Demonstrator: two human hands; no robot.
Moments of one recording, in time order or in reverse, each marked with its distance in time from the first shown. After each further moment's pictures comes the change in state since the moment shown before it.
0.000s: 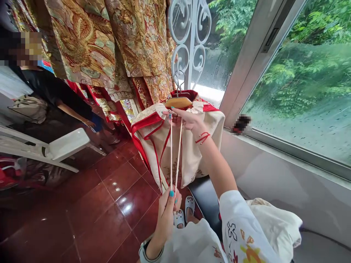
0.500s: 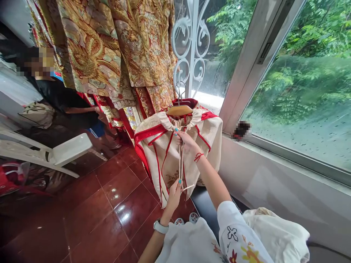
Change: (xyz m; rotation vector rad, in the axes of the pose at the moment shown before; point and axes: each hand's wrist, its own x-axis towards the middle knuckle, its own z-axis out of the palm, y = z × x) left_hand 0.084 -0.079 -0.029 0.274 0.031 0.022; right_hand 0.016 0.082 -0.029 -0.108 -0.015 -0.093
